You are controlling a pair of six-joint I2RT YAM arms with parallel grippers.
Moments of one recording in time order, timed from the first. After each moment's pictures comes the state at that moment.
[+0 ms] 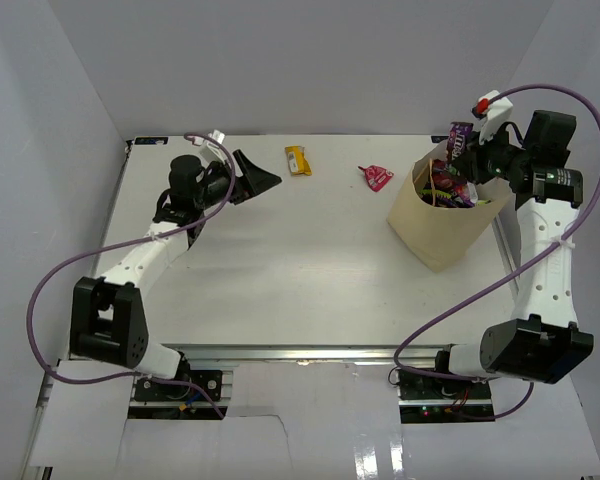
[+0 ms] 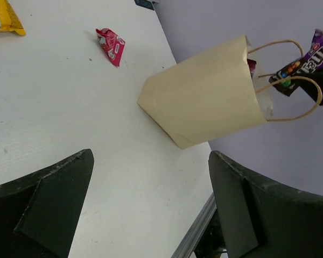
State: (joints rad) left arm -0.23 1.40 0.99 0.26 0.61 -0.75; right arm -0.19 1.34 1.61 -0.74 -0.62 -0.48
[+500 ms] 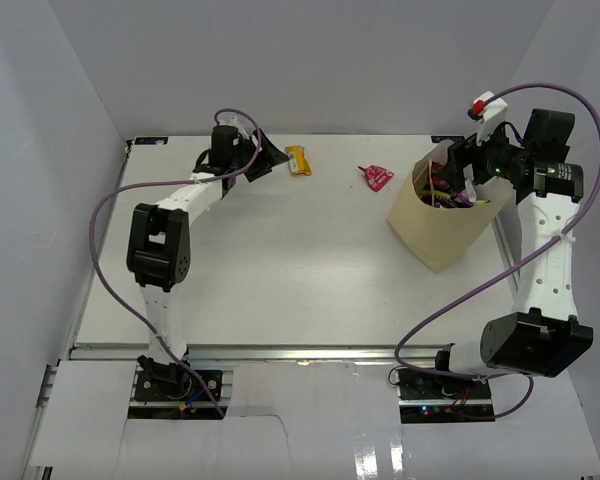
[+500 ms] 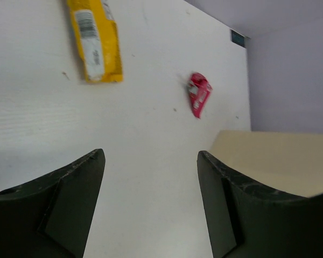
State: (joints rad) left arm -0.25 2.02 1.54 0.07 0.40 -0.75; right arm -0.19 1.40 1.63 -0.82 -0.66 -0.57
